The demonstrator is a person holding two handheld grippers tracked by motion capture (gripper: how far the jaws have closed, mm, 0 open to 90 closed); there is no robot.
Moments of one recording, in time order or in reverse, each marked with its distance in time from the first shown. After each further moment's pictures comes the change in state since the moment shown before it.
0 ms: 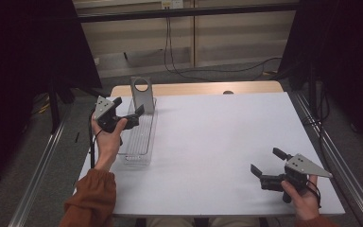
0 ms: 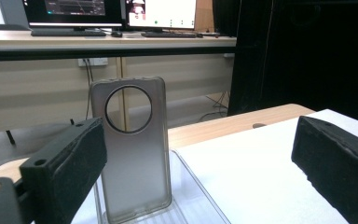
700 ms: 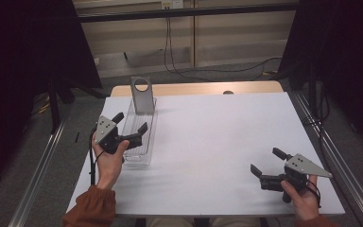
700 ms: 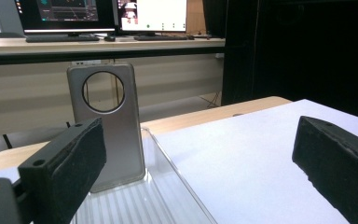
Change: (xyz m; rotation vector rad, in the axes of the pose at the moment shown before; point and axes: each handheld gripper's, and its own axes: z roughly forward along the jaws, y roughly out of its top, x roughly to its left) left arm -0.039 -0.022 -0.043 -0.010 -0.023 0.037; right arm 0.001 0.000 0.000 -0.007 -0.008 0.005
